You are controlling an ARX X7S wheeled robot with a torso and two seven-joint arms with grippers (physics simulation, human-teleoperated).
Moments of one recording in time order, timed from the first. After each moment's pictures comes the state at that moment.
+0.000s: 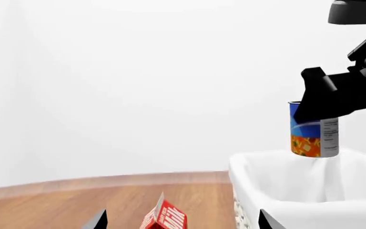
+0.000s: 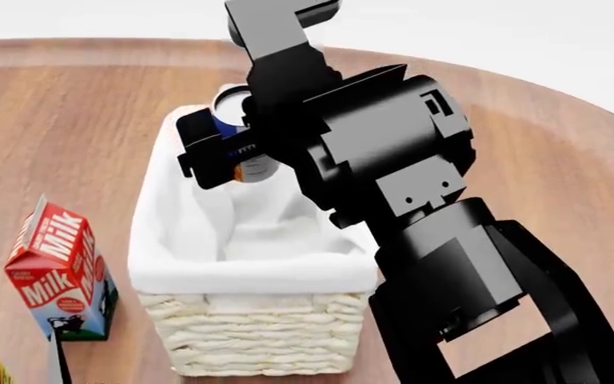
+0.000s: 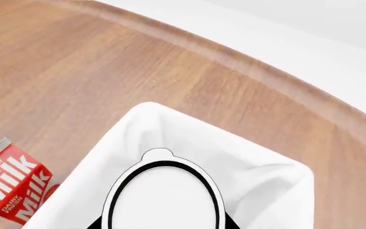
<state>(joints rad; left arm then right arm) 0.09 -0.40 0.37 0.28 -0.06 0.25 -0.59 1.53 0.03 -0.81 0.84 0.80 0.91 -0.01</state>
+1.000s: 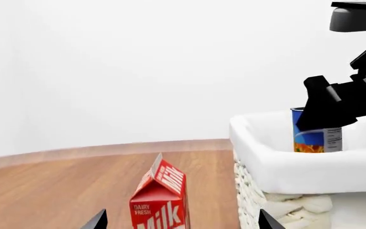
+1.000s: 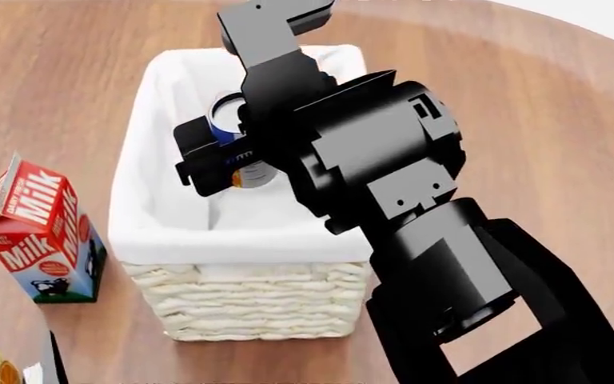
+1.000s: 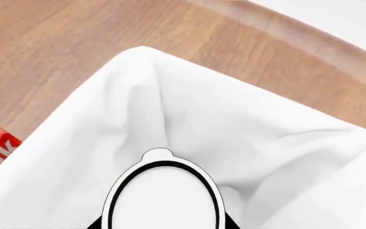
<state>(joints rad) 0.09 -0.41 0.37 0.29 -0.07 0.25 -0.60 1.53 0.03 -0.88 0.86 0.85 0.88 0.00</state>
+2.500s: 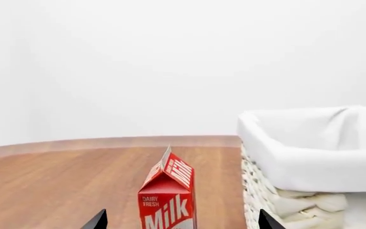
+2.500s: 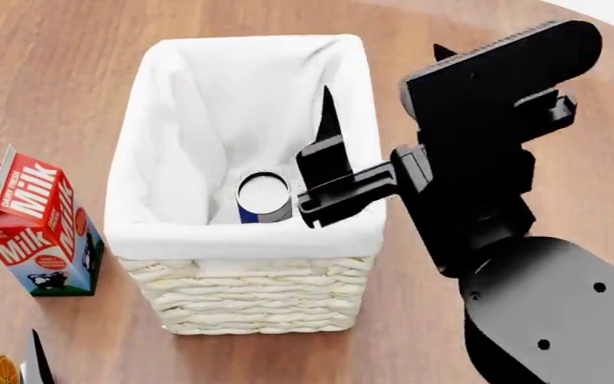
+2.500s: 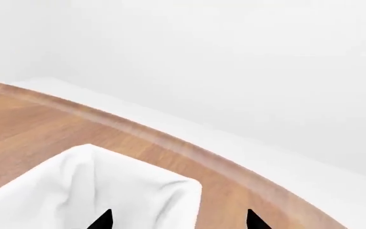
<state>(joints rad) 0.10 -0.42 0.36 0.29 -0.11 0.28 -0.62 1.02 0.71 -0.65 -0.34 0.92 0.59 0.40</state>
